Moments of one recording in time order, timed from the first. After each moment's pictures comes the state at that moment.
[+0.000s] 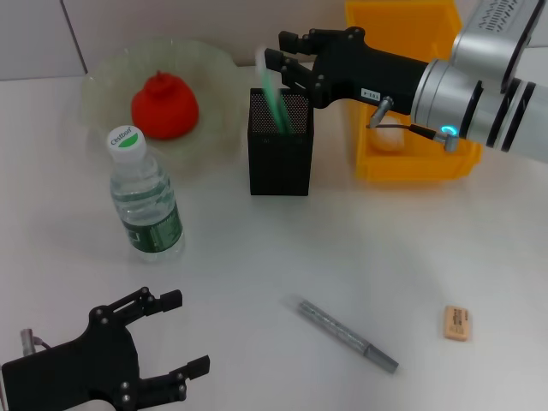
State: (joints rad) left arm -0.26 -2.07 0.95 0.43 1.71 1.65 -0.79; right arm 0.72 2.09 -0.94 -0.42 -1.41 -1.13 0.98
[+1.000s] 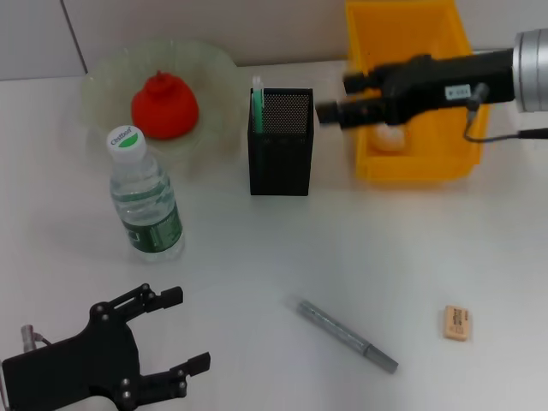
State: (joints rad) left arm -0.27 -2.07 0.95 0.43 1.71 1.65 -0.79; right arm 0.51 2.08 -1.01 -1.30 -2.00 -1.46 2.14
